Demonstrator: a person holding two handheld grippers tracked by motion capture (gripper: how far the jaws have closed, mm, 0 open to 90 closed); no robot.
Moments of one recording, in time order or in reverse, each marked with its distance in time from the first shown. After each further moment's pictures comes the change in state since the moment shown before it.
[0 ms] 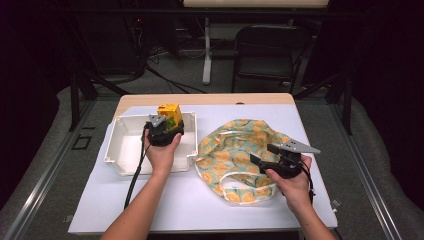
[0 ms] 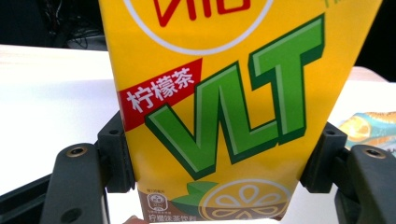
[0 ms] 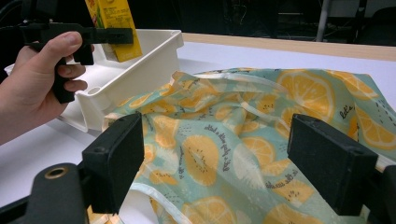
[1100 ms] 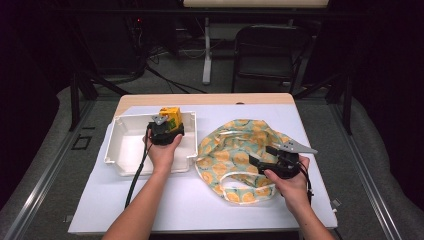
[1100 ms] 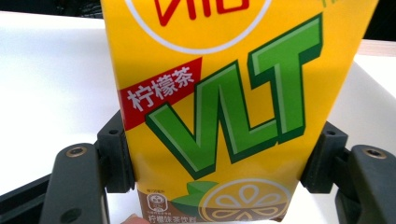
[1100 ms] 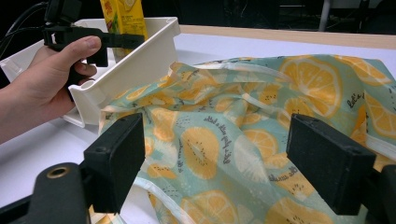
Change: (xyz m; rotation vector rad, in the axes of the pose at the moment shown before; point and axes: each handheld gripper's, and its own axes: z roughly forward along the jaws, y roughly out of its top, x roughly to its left) left arm 0.010 -0.013 0.028 0.109 0.052 0.001; right arm -0.001 -0.005 0.006 0.028 0.000 0.002
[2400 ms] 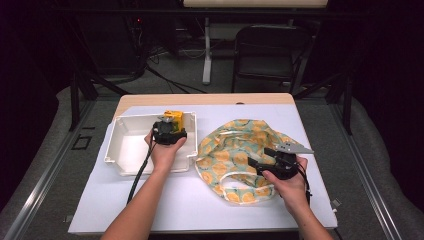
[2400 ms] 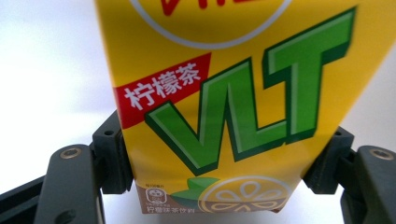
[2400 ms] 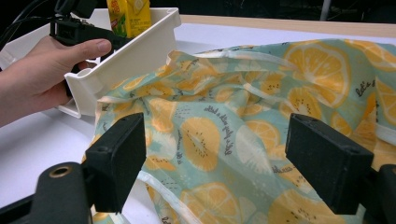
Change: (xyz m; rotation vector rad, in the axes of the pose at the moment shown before) left arm -0.007 -0.003 0.017 0.169 0.072 0.070; right arm 0.002 -0.004 0.006 0.030 -0.003 0.001
